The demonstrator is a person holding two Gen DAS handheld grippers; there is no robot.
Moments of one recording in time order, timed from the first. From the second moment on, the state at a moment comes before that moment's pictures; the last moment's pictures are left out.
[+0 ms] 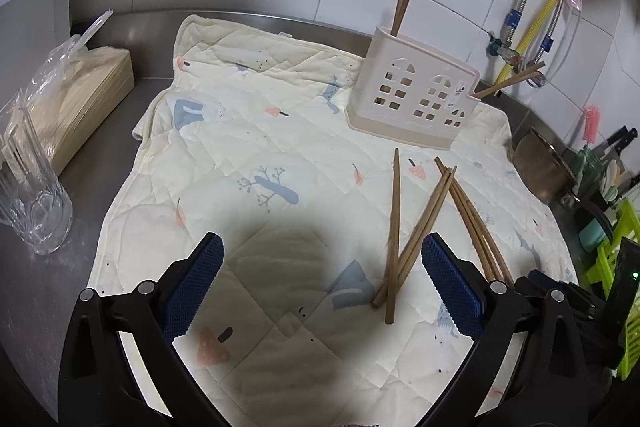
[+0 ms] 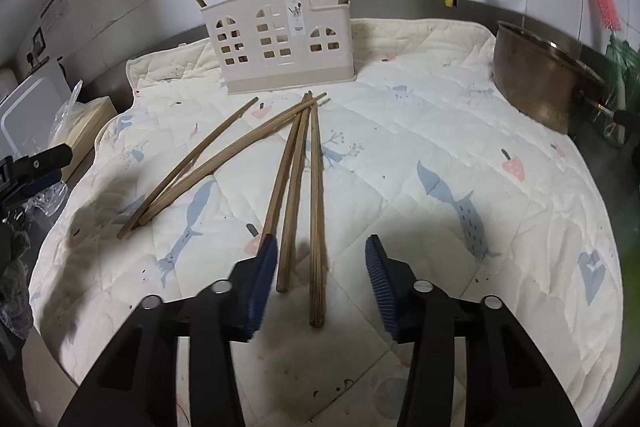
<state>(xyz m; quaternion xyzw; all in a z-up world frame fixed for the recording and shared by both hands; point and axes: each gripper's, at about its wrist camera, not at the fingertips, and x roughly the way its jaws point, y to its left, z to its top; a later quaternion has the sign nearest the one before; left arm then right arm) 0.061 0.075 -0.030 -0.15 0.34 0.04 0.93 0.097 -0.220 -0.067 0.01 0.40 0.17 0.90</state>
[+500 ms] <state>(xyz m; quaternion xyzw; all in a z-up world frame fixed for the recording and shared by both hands) 0.058 0.080 -0.038 -0.17 0.35 0.03 0.92 0.103 -0.212 -0.076 0.00 0.41 0.18 0.89</state>
